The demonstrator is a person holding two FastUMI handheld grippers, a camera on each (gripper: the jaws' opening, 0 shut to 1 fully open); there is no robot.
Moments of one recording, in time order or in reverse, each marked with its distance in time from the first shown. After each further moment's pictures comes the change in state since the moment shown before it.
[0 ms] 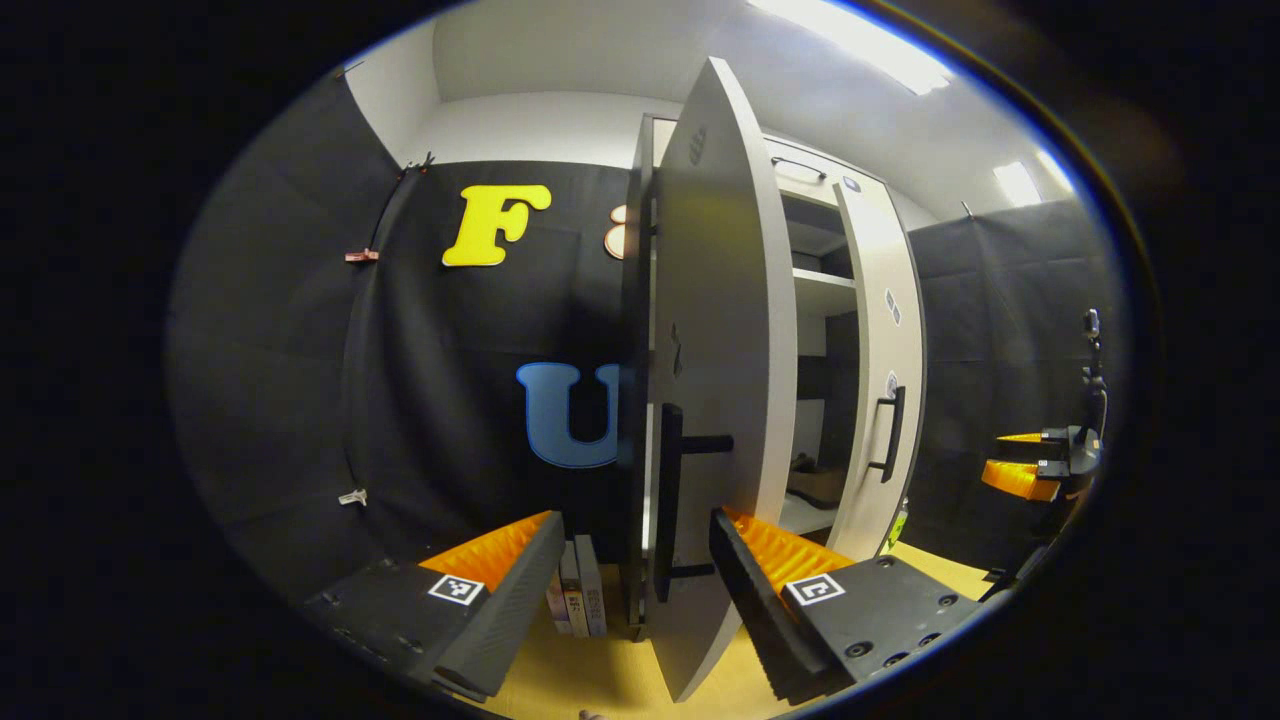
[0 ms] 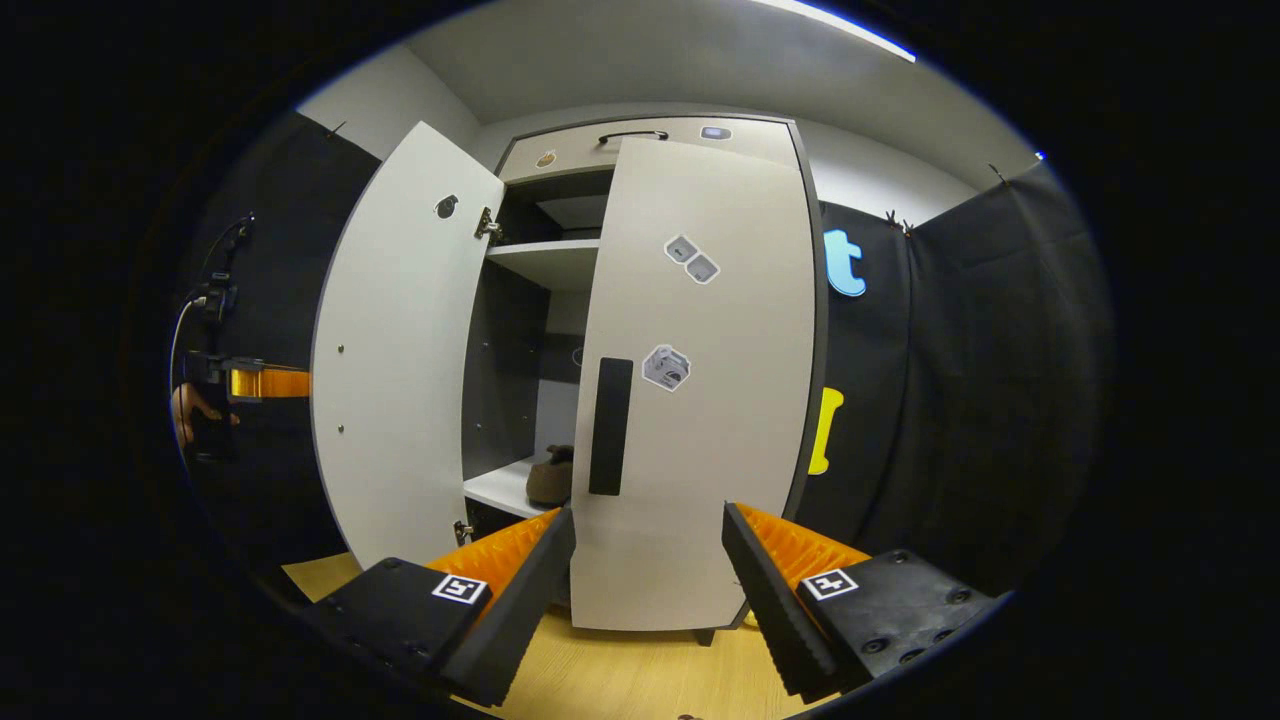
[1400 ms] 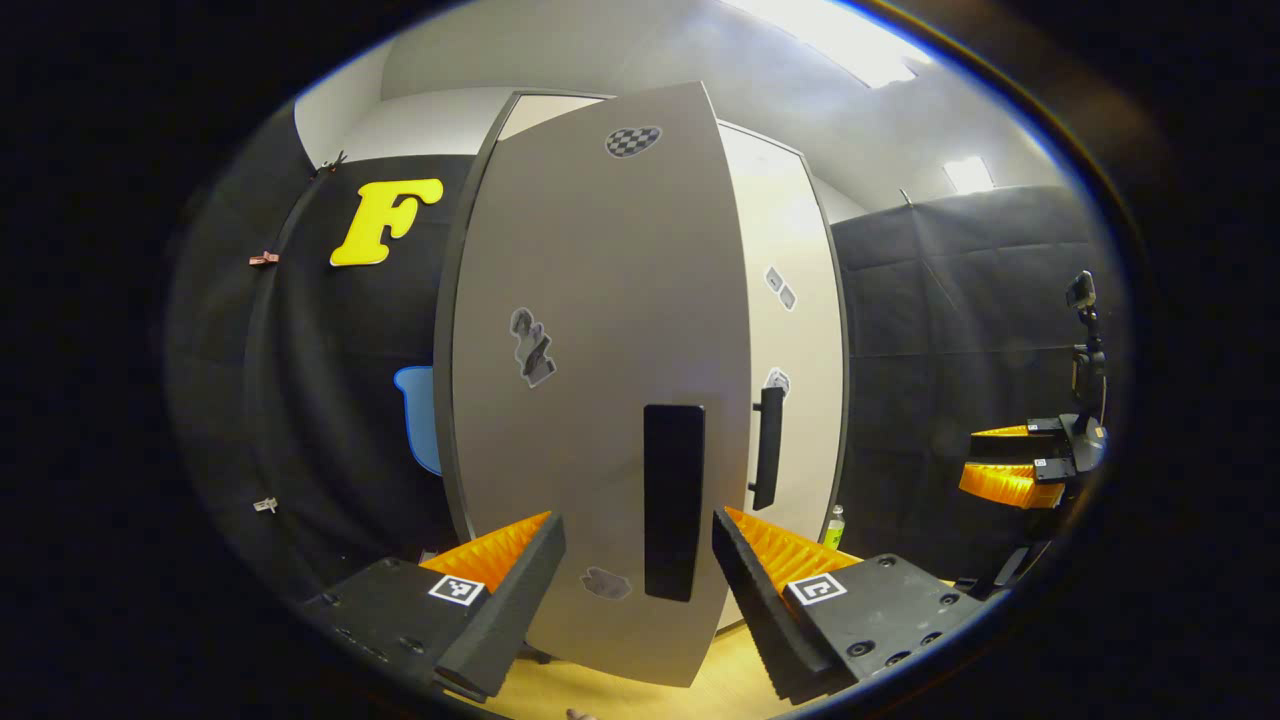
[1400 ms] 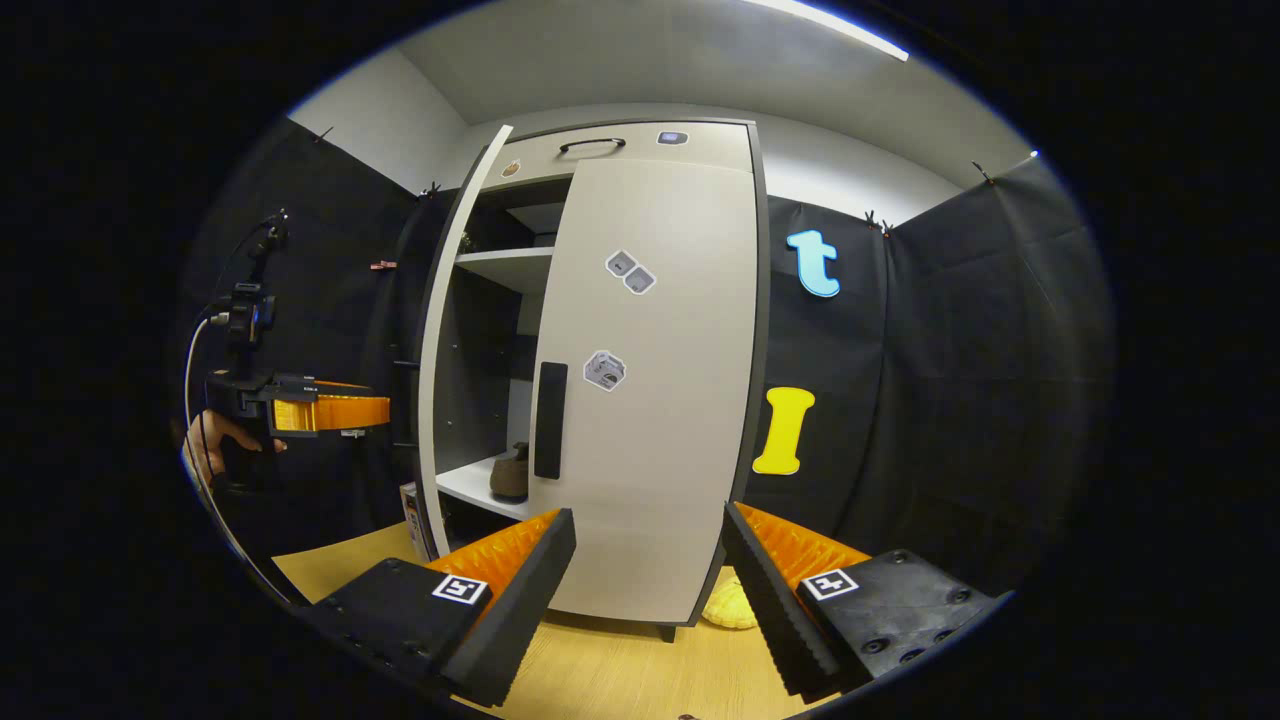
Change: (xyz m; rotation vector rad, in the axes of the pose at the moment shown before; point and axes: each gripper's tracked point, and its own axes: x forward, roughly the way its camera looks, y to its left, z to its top) left arm 0.070 -0.156 -0.001 0.012 -0.012 -0.195; right arm -0.020 -0.063 0.012 -0.005 -0.005 -0.043
